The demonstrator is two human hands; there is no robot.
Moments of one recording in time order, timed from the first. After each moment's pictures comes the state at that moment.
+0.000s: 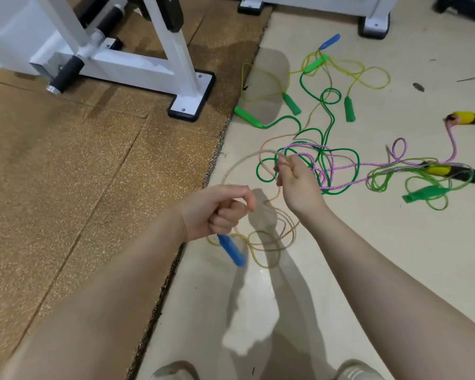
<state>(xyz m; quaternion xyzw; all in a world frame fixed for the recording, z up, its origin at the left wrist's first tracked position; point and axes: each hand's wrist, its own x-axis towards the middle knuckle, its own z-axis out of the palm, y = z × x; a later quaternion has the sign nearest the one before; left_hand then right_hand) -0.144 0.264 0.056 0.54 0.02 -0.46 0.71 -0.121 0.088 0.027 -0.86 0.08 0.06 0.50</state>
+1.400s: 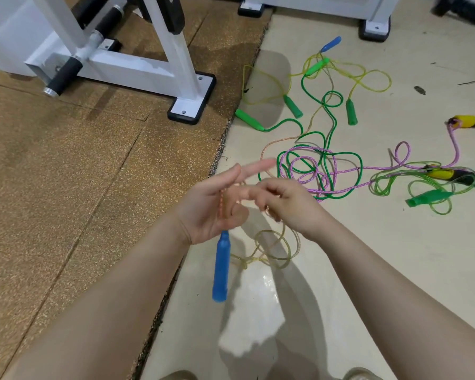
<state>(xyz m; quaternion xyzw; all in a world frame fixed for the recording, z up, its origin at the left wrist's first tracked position) -0.136 0.265 0.064 0.38 -0.02 -0.42 0.82 -0.132 0.094 0.038 -0.80 -0.05 0.20 0.56</state>
